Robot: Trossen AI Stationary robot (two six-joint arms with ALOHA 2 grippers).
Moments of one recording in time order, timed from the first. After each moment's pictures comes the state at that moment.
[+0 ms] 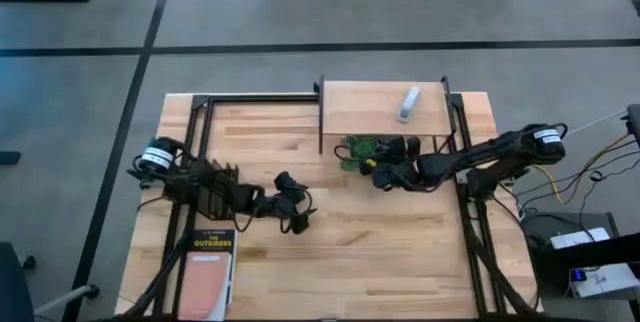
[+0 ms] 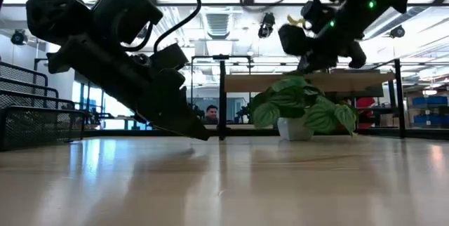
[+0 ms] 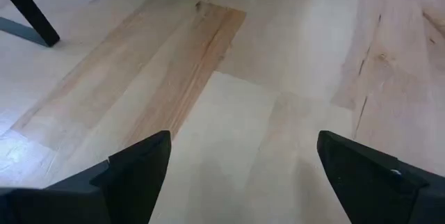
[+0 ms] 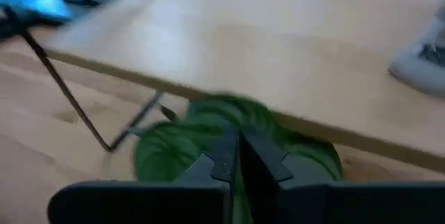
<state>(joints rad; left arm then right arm) -0.25 1.78 0.63 0.49 -0.51 -0.43 0.06 1.41 0.75 -0.30 0.99 0.97</state>
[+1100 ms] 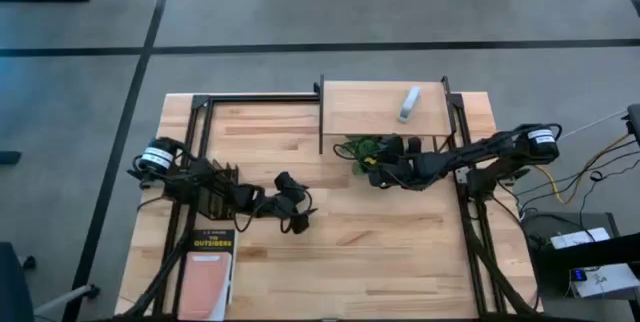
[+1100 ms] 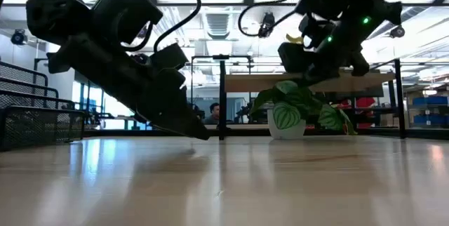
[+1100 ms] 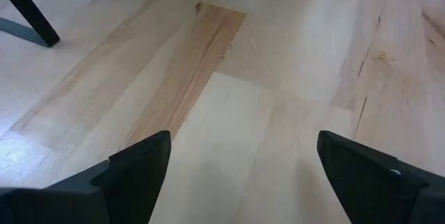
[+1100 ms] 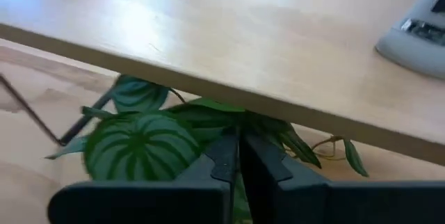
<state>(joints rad) -0.25 1.78 0.63 0.49 -0.51 -0.43 0.04 1.44 0.75 -0.32 1.00 0.97</state>
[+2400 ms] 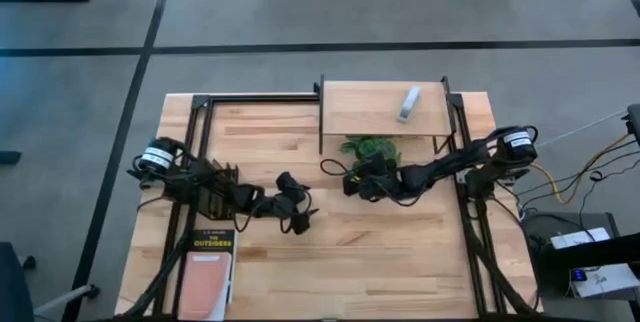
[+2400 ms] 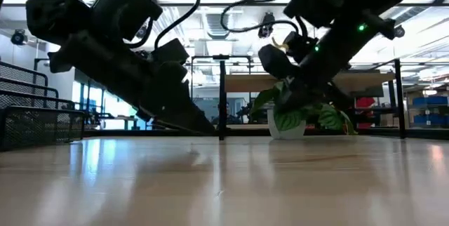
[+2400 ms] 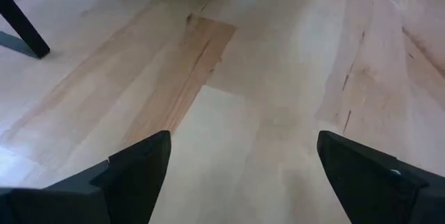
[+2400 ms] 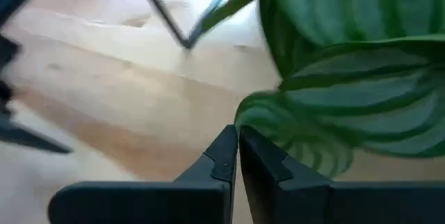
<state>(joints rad) -0.26 1.78 0.63 0.53 -0.49 -0.42 0.08 1.64 0.76 -0.02 0.65 1.13</state>
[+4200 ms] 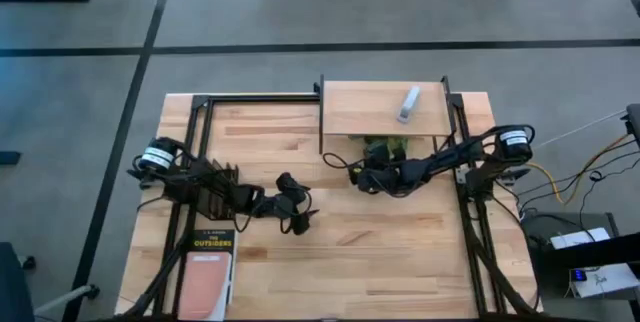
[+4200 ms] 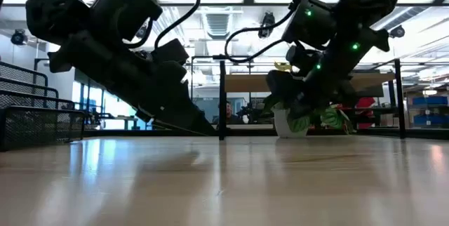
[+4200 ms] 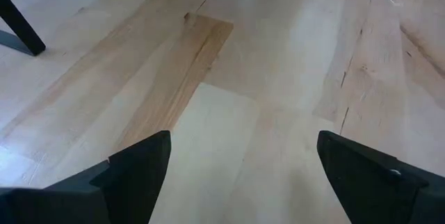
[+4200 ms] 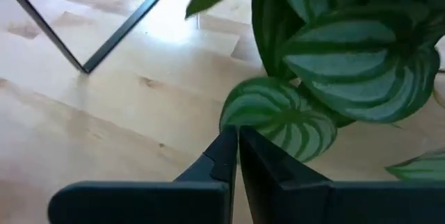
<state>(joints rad) -0.26 1.78 0.63 0.53 -0.49 -0.43 0.03 1.67 0.74 -0.12 0.79 1.02</state>
